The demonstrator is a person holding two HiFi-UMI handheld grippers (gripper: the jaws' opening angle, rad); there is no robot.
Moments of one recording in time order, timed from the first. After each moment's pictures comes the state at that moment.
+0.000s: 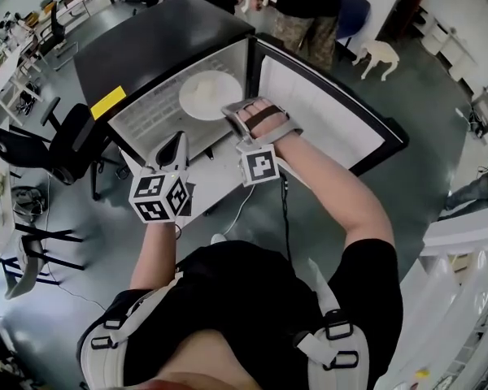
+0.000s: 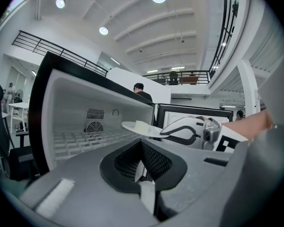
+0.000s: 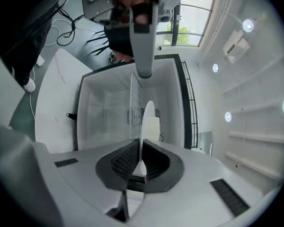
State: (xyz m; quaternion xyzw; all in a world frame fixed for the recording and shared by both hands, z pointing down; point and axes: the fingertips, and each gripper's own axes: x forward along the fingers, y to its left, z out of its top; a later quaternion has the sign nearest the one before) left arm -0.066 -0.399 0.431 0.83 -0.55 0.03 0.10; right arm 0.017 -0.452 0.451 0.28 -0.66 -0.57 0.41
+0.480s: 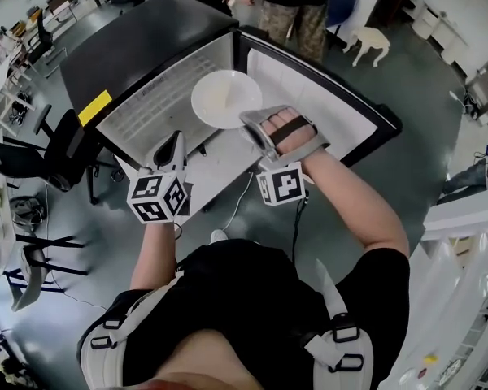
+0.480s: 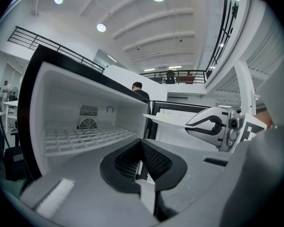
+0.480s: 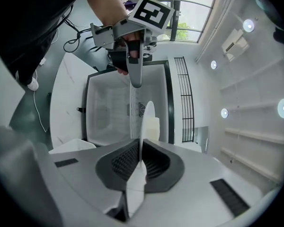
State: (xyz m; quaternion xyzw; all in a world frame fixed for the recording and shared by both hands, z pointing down) left arm -0.047 -0.399 0.437 0.84 -0.53 0.03 0.10; right arm 0.085 -0.399 0.425 0.30 -0.63 -0.57 0.44
